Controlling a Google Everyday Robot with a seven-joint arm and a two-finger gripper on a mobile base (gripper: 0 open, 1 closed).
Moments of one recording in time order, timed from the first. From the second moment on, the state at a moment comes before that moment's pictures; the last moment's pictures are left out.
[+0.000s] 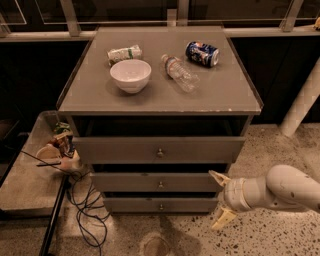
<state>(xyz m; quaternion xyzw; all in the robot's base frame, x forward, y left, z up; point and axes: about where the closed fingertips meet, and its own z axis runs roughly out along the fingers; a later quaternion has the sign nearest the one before) 0.462 -0.190 0.551 -0.62 0.70 0.14 0.33</state>
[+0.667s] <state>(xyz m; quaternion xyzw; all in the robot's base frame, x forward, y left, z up) 0.518 -0.181 0.507 -0.57 0.71 0.19 0.36</state>
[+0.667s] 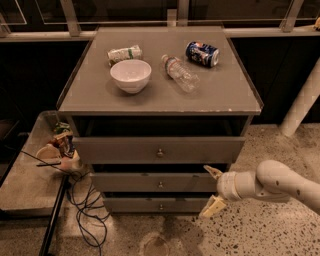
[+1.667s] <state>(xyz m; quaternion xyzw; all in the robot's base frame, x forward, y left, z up) 0.530 -0.167 0.475 -0.58 0.70 0.20 0.36</state>
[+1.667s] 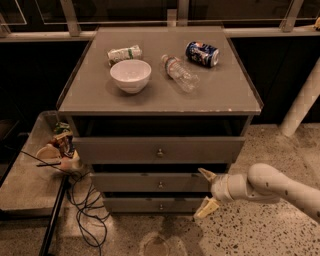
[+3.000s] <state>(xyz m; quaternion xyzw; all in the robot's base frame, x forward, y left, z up) 0.599 -0.166 0.427 -0.58 0.67 0.18 0.42</state>
